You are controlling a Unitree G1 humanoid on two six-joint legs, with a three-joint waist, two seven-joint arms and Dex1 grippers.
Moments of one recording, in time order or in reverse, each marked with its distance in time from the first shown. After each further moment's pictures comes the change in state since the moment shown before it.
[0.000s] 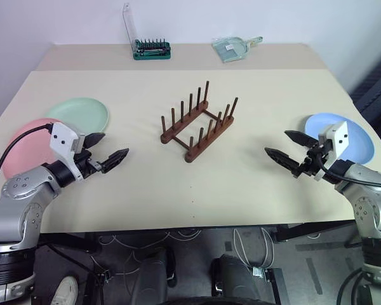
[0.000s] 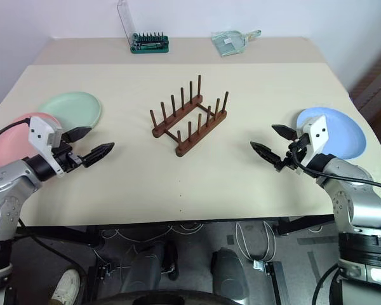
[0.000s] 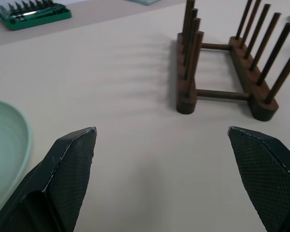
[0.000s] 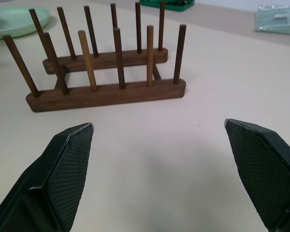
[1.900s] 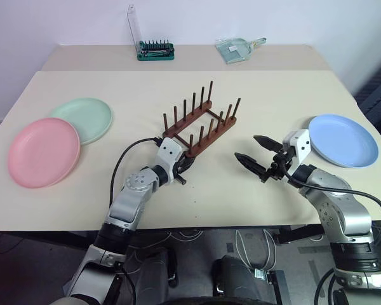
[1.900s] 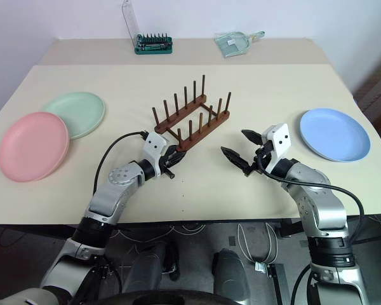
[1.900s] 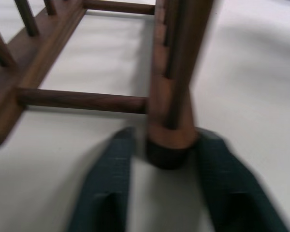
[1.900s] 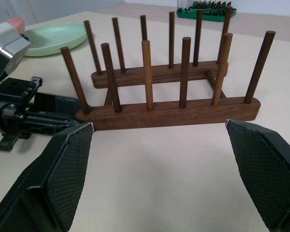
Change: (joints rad) left arm -0.264 -0.506 -0.508 0.326 0.408 -0.124 0.234; right arm 0.012 0.150 0.159 -0.110 -0.013 -0.006 -0.113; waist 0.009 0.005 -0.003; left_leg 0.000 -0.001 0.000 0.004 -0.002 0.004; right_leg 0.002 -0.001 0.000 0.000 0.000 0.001
